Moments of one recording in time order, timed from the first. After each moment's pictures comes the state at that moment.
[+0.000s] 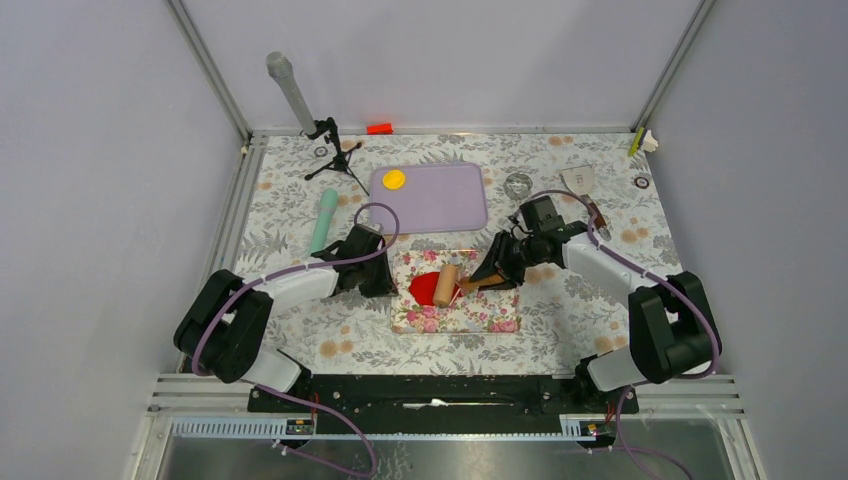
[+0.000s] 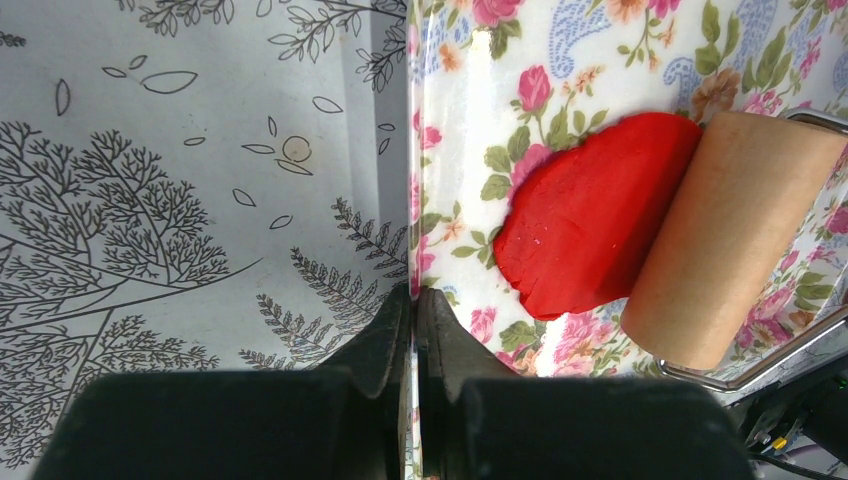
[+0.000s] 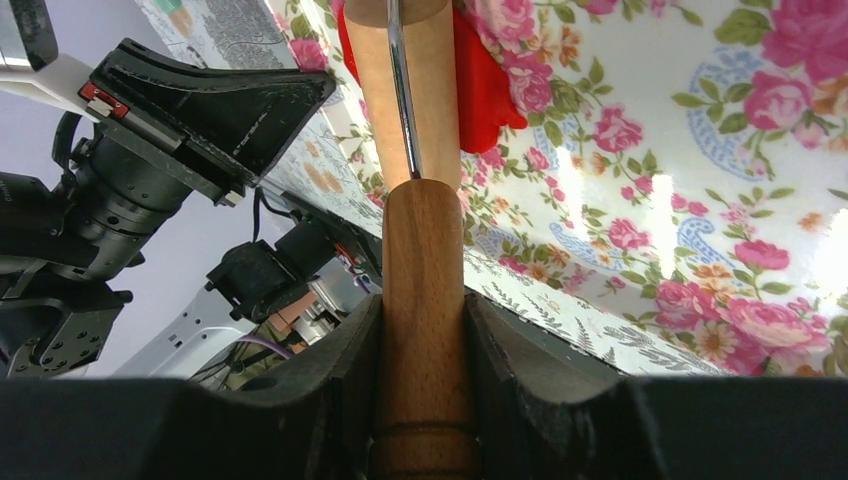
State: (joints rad) left arm -0.55 1.46 0.67 -0.22 0.15 -0.68; right arm 0.38 1.46 0.86 -0.53 -0.63 0.85
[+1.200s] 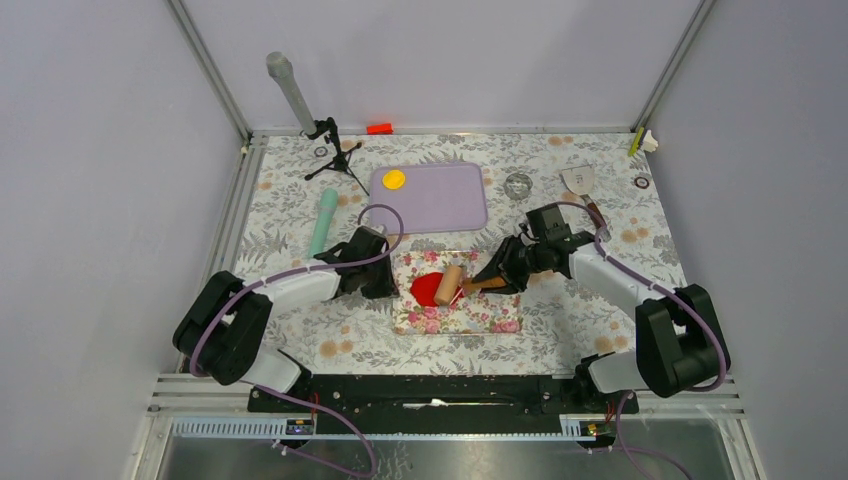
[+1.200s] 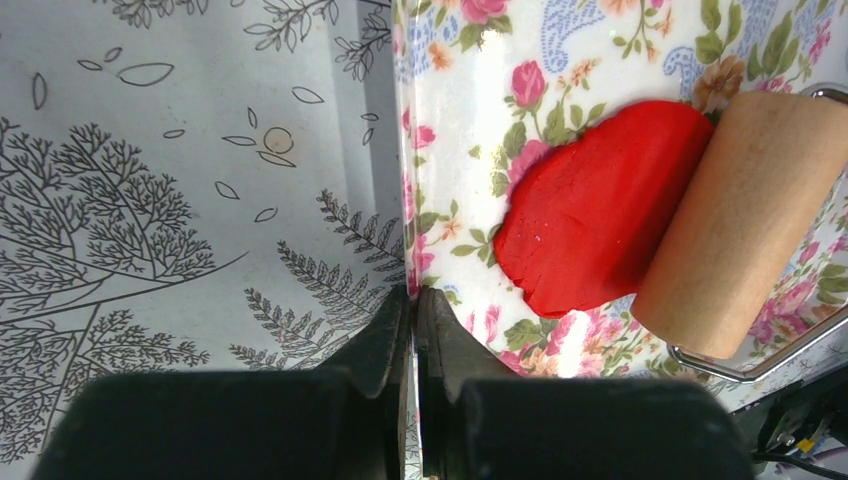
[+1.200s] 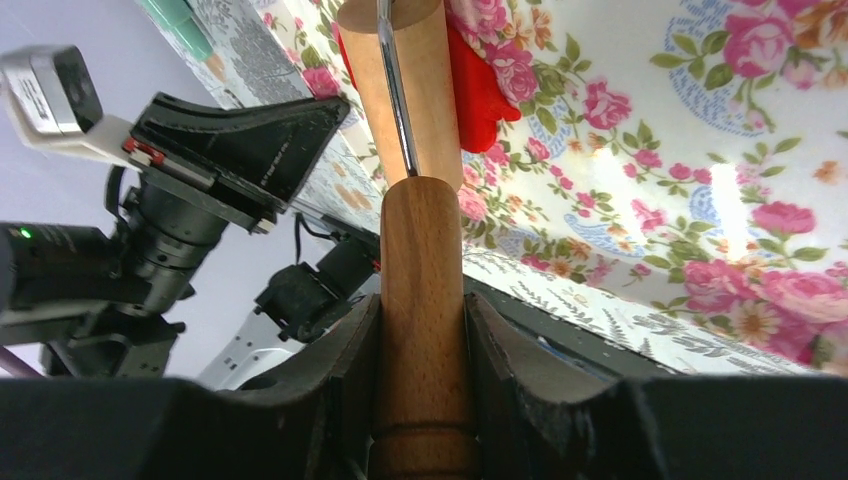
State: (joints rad) left arm -0.58 1.45 0.66 -0.22 0.13 -0.67; right arm 0.36 1.38 0.77 -0.47 -0.62 1.00
